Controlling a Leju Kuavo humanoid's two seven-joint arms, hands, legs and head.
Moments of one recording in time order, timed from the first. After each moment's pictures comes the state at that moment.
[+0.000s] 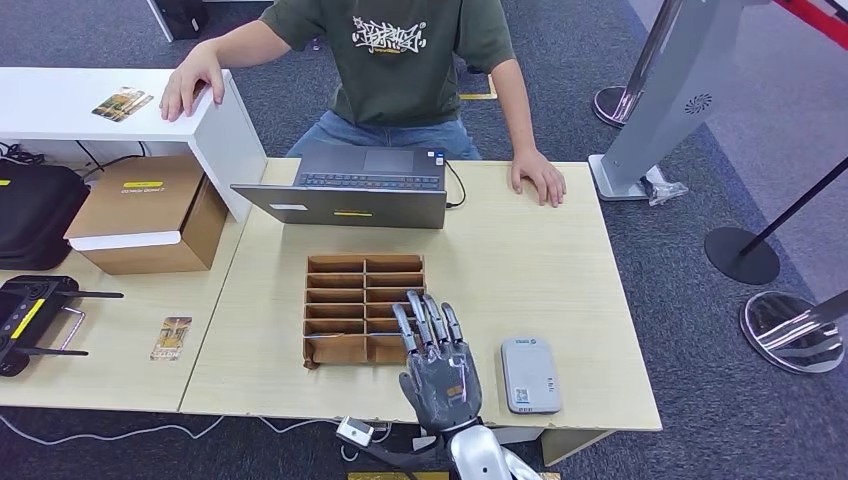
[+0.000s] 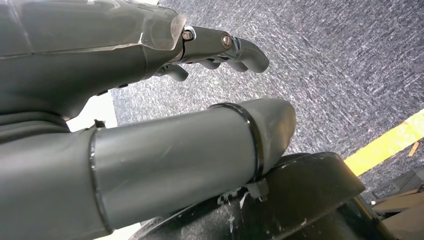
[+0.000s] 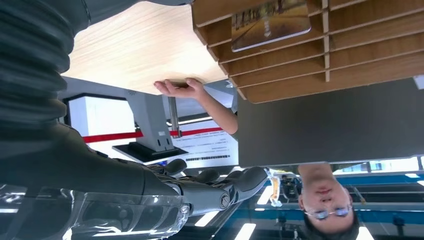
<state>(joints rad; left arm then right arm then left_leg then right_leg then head) -0.02 -0.25 0.75 -0.24 -1.54 0.30 0.05 -0.17 0.09 0.75 -1.17 1.49 -0.54 0.29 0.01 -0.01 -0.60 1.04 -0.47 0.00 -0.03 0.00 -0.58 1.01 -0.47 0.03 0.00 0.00</state>
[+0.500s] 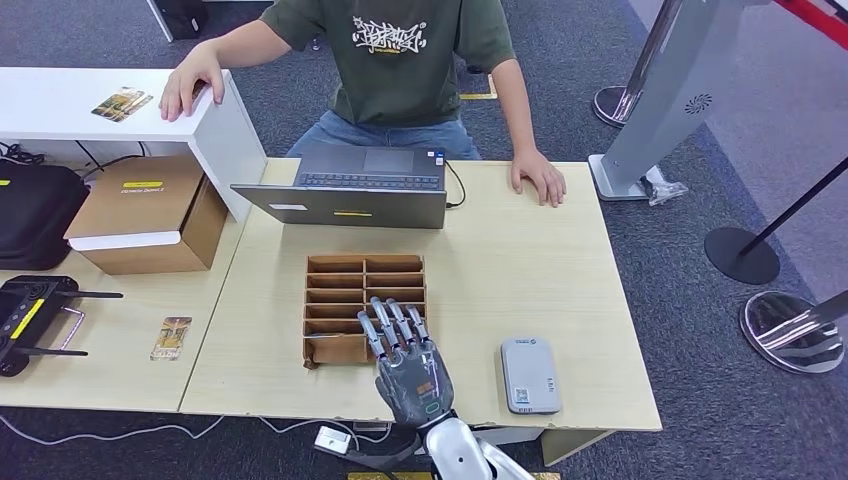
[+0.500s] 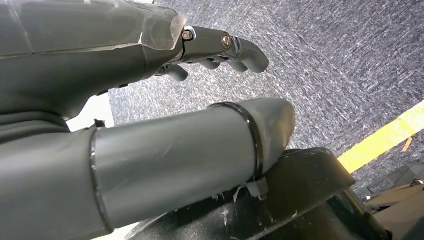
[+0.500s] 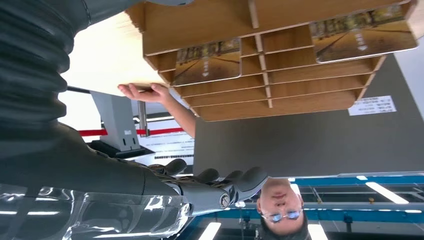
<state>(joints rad) -0.02 -0.25 0.75 -0.24 -1.54 0.28 0.04 -0.25 0.18 0.77 -0.95 1.49 -0.61 0.20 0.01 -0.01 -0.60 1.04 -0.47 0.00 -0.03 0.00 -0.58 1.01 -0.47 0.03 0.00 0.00</state>
